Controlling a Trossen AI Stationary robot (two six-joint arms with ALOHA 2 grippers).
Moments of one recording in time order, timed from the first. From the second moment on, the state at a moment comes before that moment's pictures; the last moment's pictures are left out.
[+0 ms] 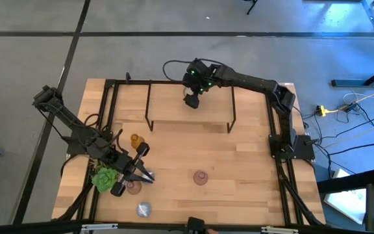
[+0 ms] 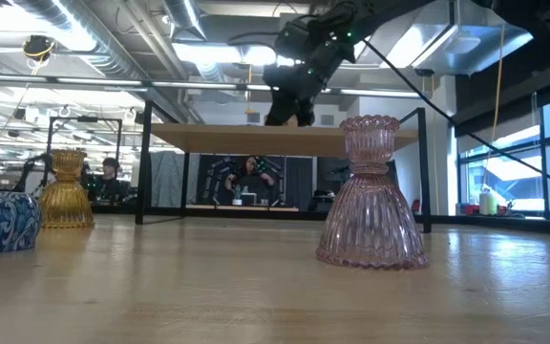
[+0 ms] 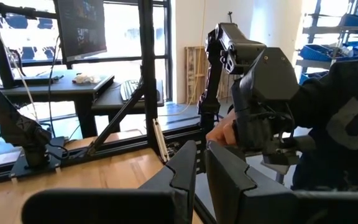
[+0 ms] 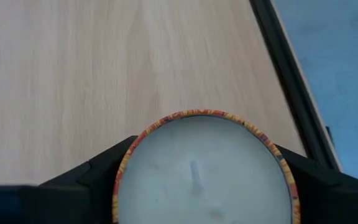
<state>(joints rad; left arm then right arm) -0.65 1.05 0.74 0.34 -0.21 -0.01 -0.43 2.02 1.81 -0.73 -0.16 -0.17</state>
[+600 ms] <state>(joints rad) -0.65 1.05 0.74 0.34 -0.21 -0.01 -0.38 2.02 1.81 -0.71 -0.16 -0.21</state>
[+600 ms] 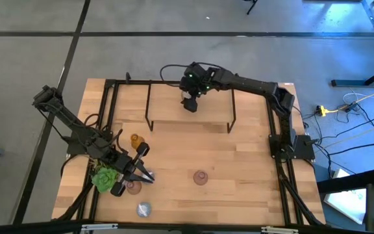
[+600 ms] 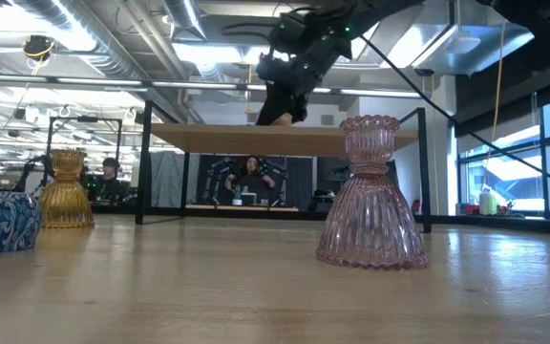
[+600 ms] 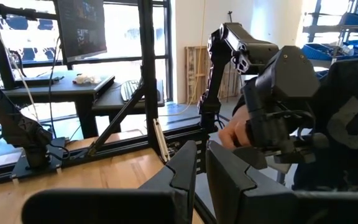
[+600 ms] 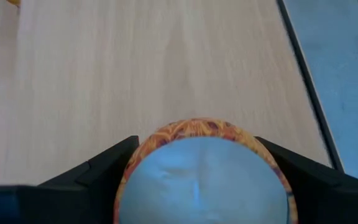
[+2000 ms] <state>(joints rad) -0.65 1.05 0.74 0.34 -0.22 0.00 -0.40 2.03 1.81 -0.74 -0.15 -0.25</state>
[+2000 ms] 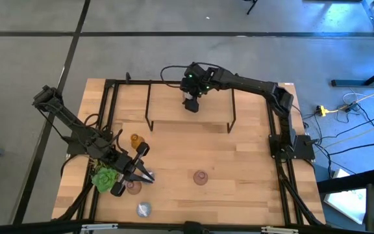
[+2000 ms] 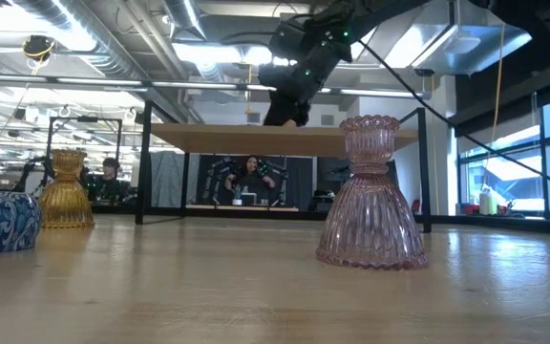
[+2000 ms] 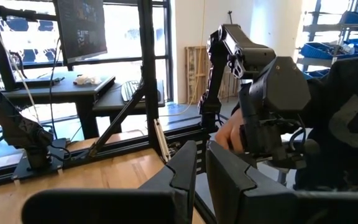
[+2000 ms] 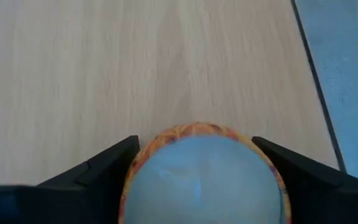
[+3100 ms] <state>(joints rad) -0.65 1.05 0.74 0.34 -0.22 0.01 -0.35 2.04 2.04 -0.58 -0.08 -0.22</state>
